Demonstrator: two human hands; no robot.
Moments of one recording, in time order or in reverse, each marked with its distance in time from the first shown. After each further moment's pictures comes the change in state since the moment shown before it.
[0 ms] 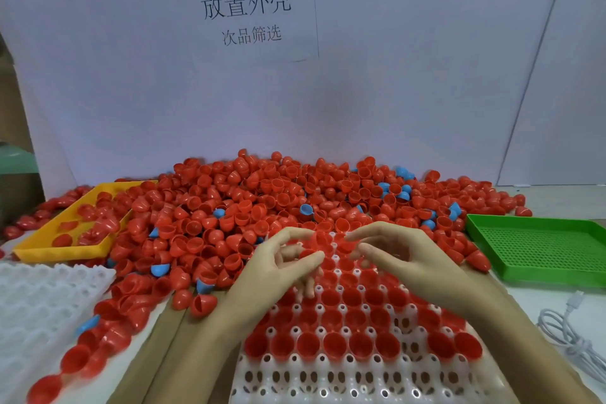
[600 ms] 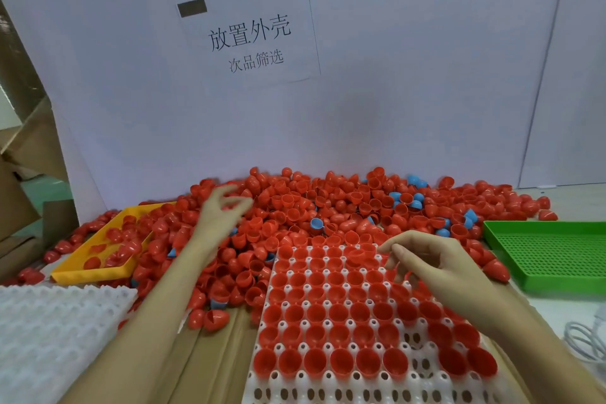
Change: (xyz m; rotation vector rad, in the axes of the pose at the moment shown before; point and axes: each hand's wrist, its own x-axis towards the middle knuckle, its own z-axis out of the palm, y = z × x) left_hand 0.094 0.009 -0.124 0.269 0.559 -0.037; right_hand -0.007 0.019 -0.017 0.105 0.172 0.033
